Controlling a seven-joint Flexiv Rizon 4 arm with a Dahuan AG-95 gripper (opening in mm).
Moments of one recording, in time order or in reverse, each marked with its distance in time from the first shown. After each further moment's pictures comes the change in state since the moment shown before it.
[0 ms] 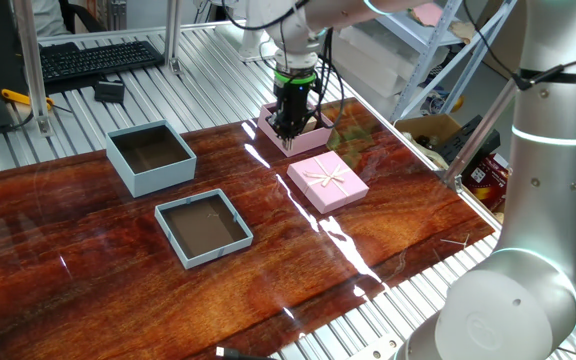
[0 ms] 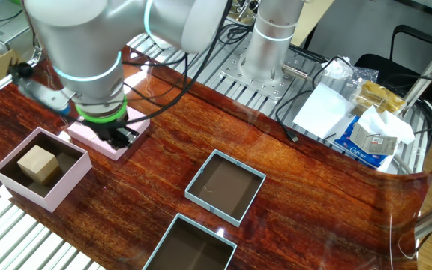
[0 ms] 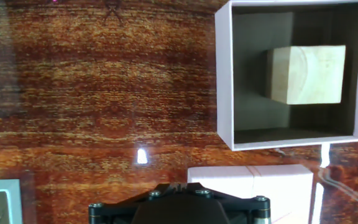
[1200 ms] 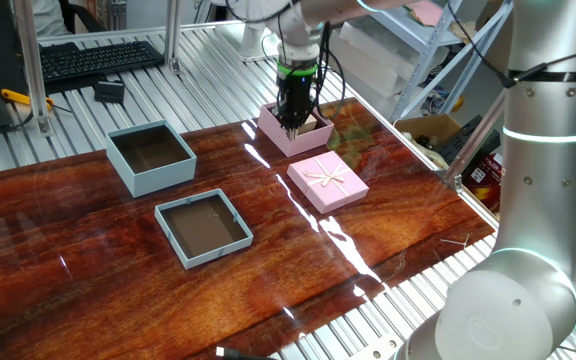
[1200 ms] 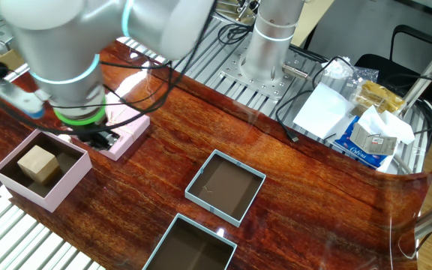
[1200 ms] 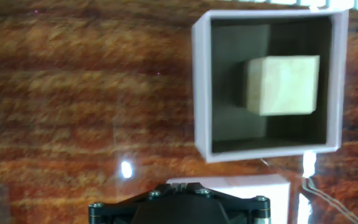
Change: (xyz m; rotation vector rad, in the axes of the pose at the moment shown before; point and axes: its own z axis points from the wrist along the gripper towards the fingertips) arm -0.034 -0.040 -0.009 0.020 0.007 0.024
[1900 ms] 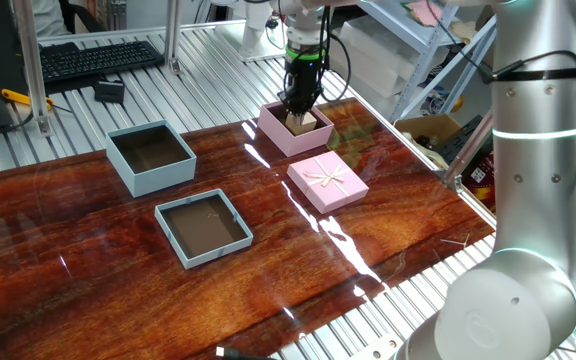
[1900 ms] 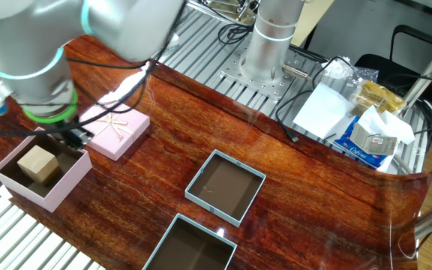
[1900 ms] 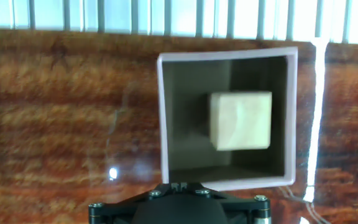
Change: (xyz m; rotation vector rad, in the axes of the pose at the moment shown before) arm -0.030 -0.041 -0.001 -0.016 0.002 -0.007
